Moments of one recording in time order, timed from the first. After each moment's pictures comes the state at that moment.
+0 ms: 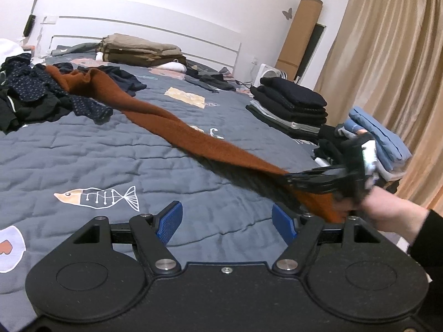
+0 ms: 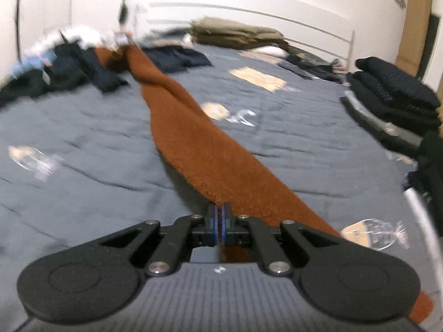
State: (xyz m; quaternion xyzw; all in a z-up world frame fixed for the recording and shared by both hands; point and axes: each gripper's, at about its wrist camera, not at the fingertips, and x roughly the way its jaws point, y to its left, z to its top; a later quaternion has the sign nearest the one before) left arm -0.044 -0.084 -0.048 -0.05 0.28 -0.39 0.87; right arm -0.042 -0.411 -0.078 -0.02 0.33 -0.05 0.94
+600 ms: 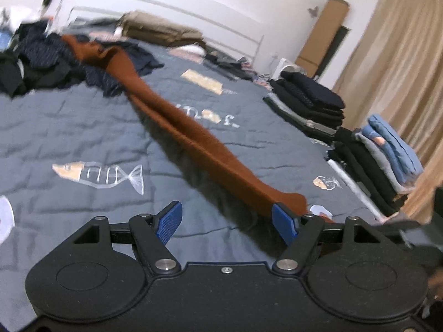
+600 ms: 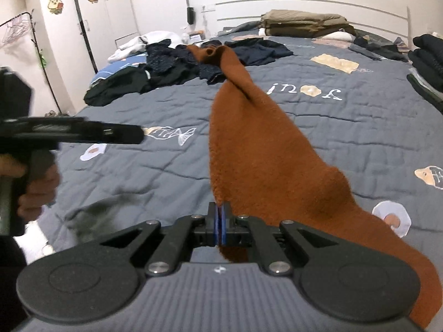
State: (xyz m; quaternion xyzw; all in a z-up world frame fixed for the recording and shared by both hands) left arm -0.017 -0.090 -0.075 -0.10 0.34 -0.36 0.86; right arm -0.140 -0.348 -0.062 0.05 0.35 0.11 0.93
